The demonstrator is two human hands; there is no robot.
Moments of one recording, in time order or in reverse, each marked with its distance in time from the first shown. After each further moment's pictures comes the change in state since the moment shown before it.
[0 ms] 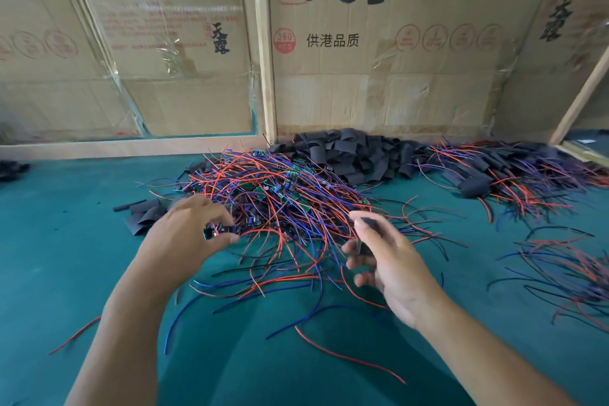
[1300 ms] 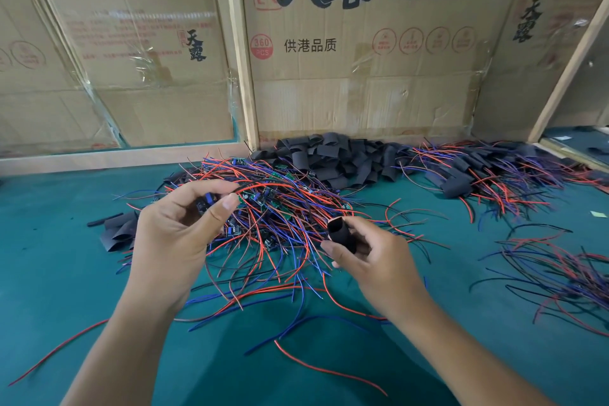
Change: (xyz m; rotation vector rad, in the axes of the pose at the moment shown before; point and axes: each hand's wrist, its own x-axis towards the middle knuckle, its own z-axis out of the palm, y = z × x) left_hand 0.001 0.068 0.007 -1.022 0.346 -0.028; right_hand 0.003 0.000 -0.017 -0.649 0.040 -0.455
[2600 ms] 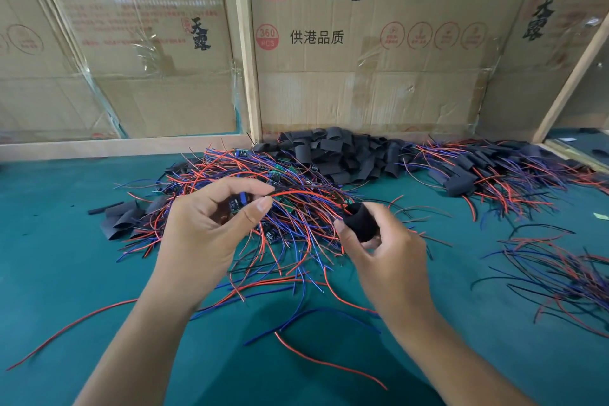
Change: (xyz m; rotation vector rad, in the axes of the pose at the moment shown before) left_hand -0.013 0.018 0.021 0.100 -0.128 0.040; right_hand -0.005 -0.015 0.006 -0.268 0.330 -0.101
